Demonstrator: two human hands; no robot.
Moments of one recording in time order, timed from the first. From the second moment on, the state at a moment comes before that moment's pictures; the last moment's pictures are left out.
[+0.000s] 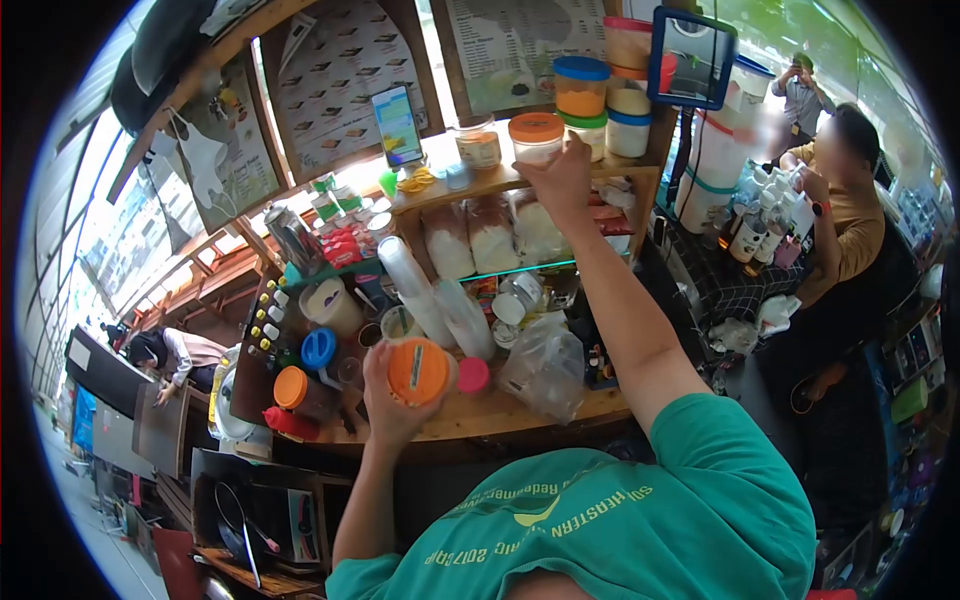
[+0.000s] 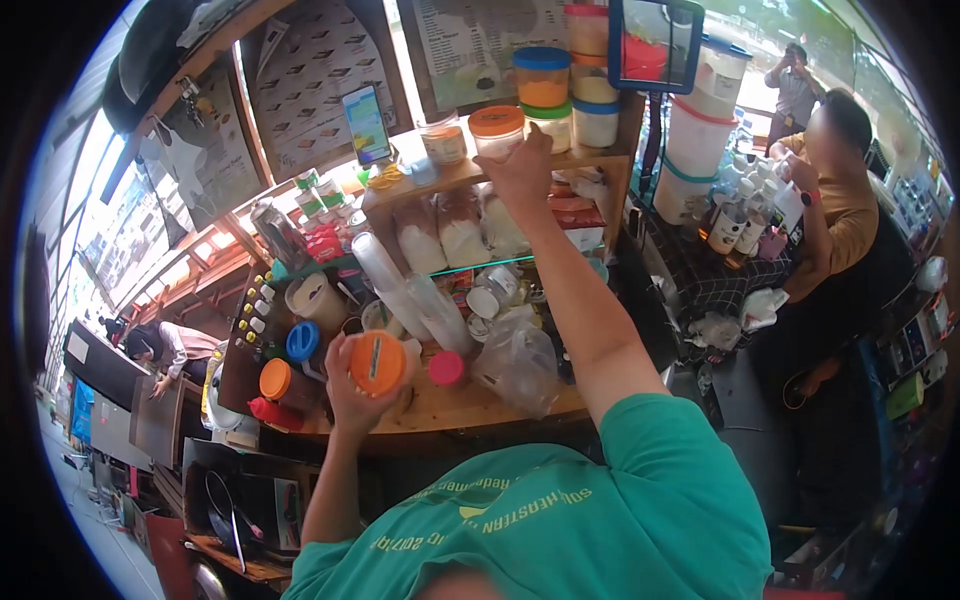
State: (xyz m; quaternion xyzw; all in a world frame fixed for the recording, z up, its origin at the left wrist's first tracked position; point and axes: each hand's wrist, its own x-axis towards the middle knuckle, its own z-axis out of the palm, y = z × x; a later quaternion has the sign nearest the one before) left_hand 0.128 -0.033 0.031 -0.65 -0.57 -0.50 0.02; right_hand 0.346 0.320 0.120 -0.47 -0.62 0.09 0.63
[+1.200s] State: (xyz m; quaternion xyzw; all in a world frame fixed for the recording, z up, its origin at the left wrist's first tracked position) left_hand 0.353 0.069 0.095 -0.98 -0.02 -0.21 -0.01; right_hand 0.566 0.055 -0.001 -0.20 -0.77 0.53 0.29
